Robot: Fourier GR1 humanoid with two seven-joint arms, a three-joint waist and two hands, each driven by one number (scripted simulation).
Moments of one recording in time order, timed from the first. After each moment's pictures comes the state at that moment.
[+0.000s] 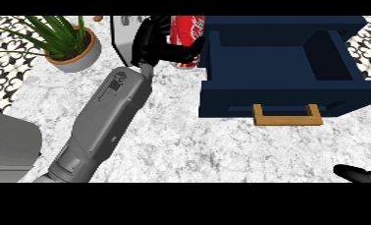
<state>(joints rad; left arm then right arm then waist) -0.87 0.06 -0.19 -0.90 0.35 0.30 -0.08 0.05 -0.11 -0.30 -2.25 -0.06 0.07 0.34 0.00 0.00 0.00</state>
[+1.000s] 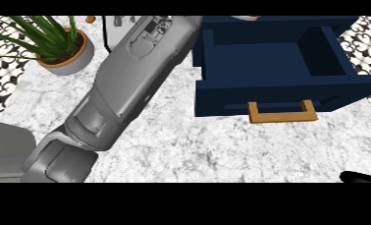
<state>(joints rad) -1.37 0.00 -0.16 -0.68 0.29 0.43 0.18 0.06 -0.11 -0.32 -2.28 -0.09 0.08 0.34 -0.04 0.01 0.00</state>
